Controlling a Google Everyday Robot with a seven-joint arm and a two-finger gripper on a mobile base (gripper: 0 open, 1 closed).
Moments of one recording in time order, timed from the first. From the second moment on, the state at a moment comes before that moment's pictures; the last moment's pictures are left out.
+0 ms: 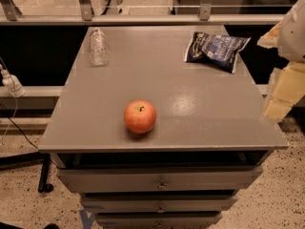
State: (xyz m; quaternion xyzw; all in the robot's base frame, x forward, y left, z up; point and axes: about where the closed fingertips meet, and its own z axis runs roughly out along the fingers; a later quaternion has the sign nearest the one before) arm 0.438 -0.217 0.976 -0.60 0.78 -0.03 0.16
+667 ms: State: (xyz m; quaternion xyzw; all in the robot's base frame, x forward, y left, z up) arm 0.440 -0.215 0.976 -0.60 0.78 -0.04 0.16
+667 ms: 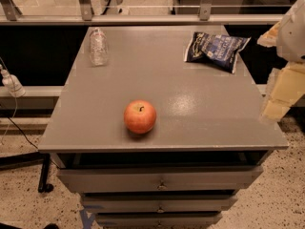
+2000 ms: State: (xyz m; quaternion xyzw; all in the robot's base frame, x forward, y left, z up) arm 0.638 -0.241 0.908 -0.47 0.81 -0.08 0.34
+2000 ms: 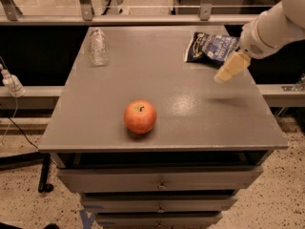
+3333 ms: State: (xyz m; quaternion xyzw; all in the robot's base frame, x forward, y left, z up) arm 0.734 -0.258 0.863 -0.36 0.84 0.05 0.41
